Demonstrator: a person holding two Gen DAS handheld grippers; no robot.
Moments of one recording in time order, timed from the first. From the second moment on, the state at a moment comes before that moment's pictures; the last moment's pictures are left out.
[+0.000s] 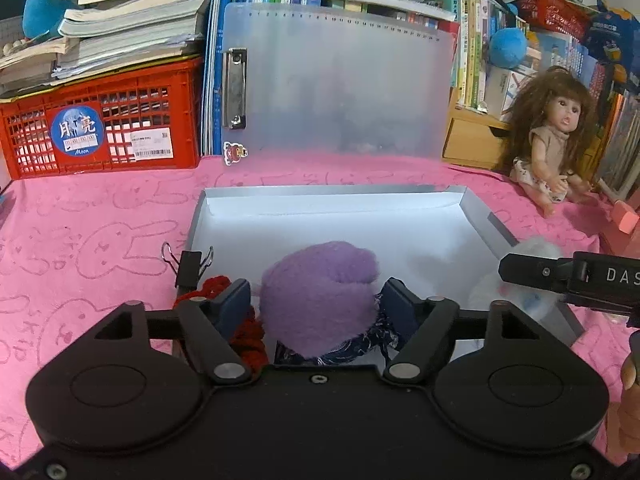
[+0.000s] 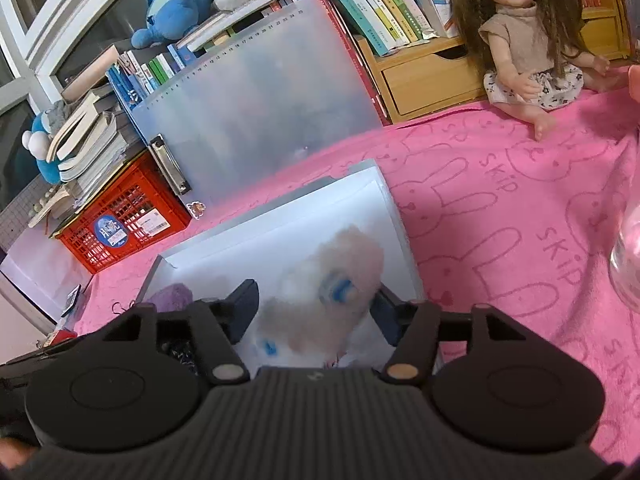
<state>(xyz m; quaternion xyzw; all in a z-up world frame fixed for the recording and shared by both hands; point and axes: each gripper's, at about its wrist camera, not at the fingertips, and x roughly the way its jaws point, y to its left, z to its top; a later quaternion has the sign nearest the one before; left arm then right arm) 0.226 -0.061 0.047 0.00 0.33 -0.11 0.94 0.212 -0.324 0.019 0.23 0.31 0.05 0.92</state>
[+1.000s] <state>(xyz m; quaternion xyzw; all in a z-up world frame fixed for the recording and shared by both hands) 0.120 -0.024 0.085 -0.03 0.30 -0.12 0.94 0.111 -0.302 0.068 0.13 0.28 0.11 0.94</state>
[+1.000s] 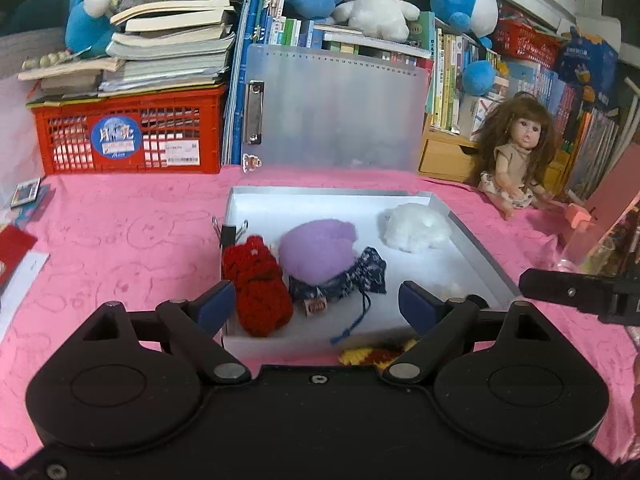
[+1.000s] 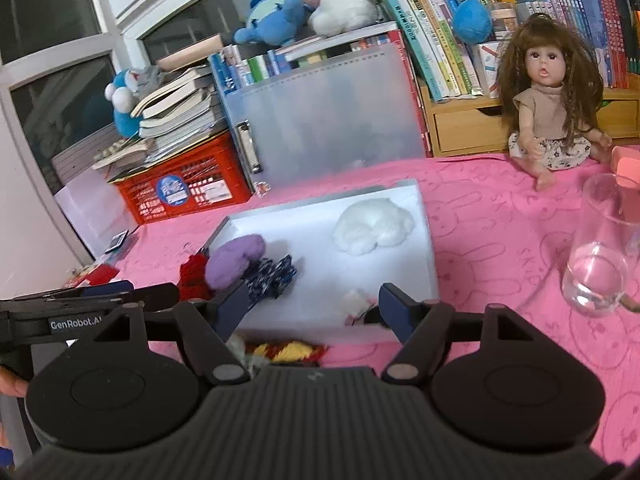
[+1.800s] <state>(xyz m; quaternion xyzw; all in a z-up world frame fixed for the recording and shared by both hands) 0.077 0.014 0.046 0.00 0.34 -0.10 0.94 0.067 -0.301 0.027 0.07 0.32 0.11 0.94</state>
